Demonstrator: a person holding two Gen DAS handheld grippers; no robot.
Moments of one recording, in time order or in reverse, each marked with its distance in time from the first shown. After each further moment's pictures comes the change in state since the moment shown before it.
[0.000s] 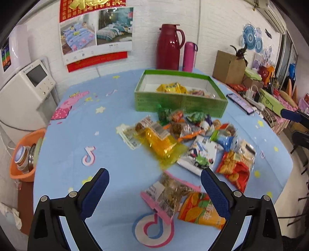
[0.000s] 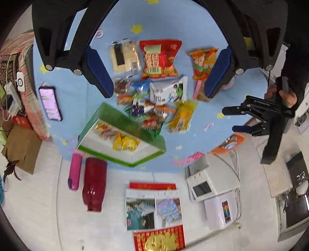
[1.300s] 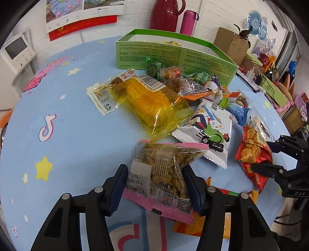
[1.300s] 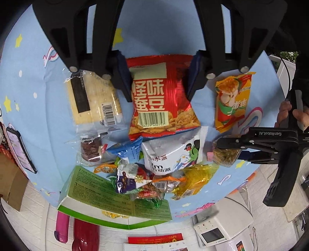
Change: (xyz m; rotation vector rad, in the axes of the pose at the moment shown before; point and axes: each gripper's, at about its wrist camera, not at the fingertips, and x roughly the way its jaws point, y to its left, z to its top) left arm 0.085 -0.004 -0.021 -0.042 0.164 -0.112; right arm 0.095 -0.004 -0.068 0.049 0.255 0.009
